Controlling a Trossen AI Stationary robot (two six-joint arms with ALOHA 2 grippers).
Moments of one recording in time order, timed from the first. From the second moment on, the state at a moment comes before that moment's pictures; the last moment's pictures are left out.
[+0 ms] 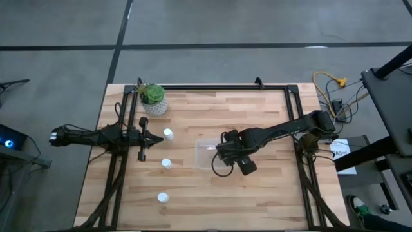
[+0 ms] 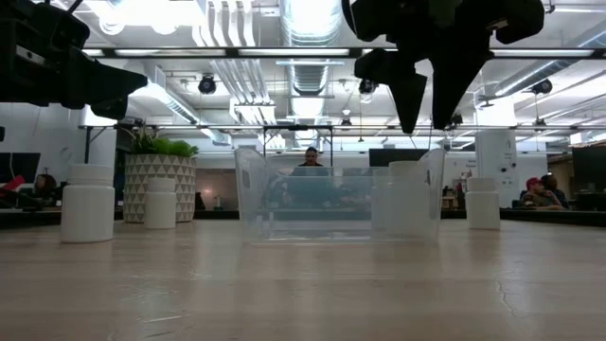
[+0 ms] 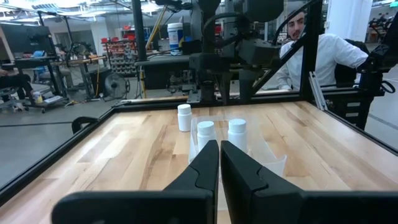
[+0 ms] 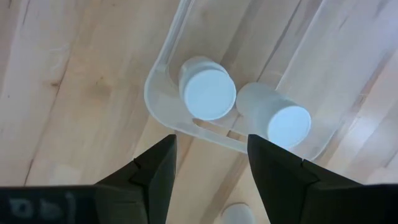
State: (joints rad) left arm -0.10 0.08 0.00 0.04 -0.12 0.06; right arm 0.21 1.82 1.52 -1.18 0.08 -0.21
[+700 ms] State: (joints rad) left arm -0.10 0.08 0.00 0.04 -0.12 0.06; right arm 0.21 1.60 1.37 -1.21 0.12 -0.10
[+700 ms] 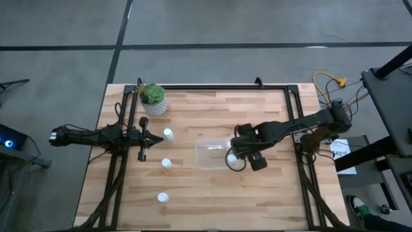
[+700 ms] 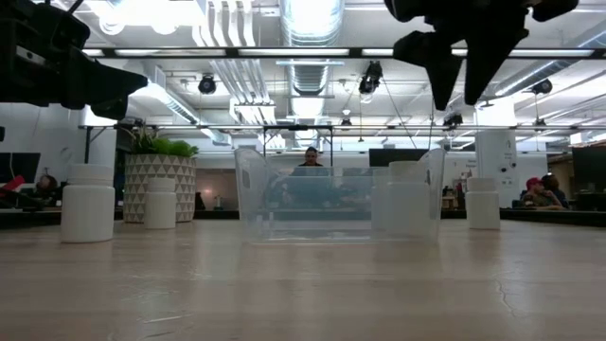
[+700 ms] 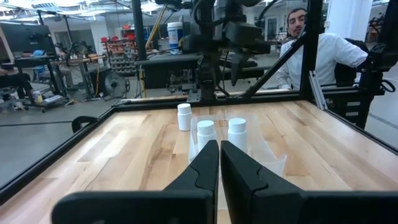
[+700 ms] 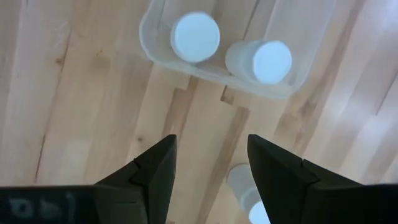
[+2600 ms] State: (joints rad) left arm -0.10 0.08 0.00 0.04 -0.12 0.06; right arm -0.13 1.28 0.93 -0.99 0.08 -0.24
